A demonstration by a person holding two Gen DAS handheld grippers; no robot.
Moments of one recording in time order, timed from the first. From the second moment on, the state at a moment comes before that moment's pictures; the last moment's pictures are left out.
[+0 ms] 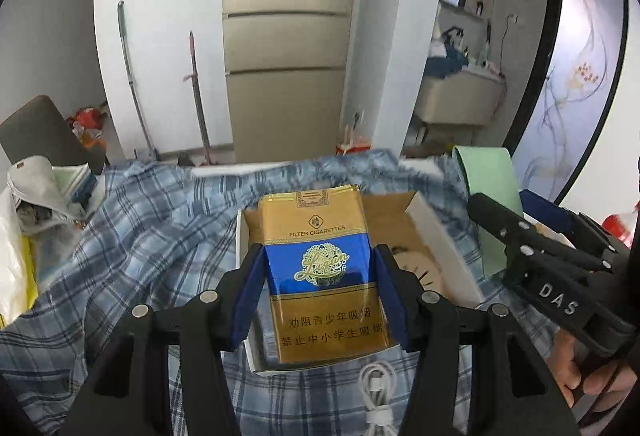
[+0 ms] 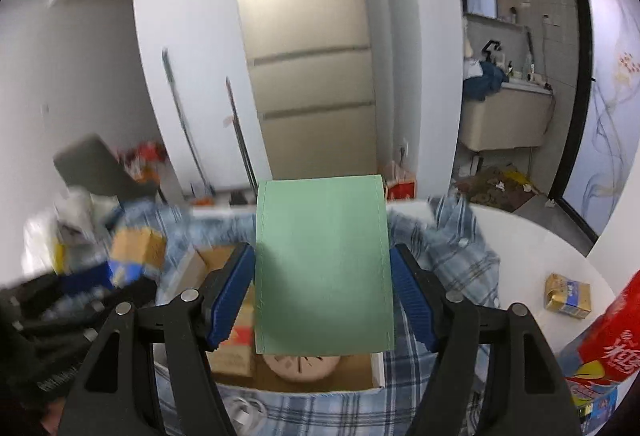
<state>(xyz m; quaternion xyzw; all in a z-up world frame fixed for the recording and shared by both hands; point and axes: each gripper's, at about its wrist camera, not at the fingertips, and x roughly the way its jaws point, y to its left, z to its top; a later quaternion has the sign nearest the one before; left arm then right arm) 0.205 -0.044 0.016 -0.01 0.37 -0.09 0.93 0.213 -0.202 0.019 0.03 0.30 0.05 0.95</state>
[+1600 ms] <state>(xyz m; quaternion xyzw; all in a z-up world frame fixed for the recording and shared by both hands) 0.136 -0.042 0.066 0.01 0.18 -0.07 0.98 0.191 -0.217 0.032 0.03 0.26 0.07 0.96</state>
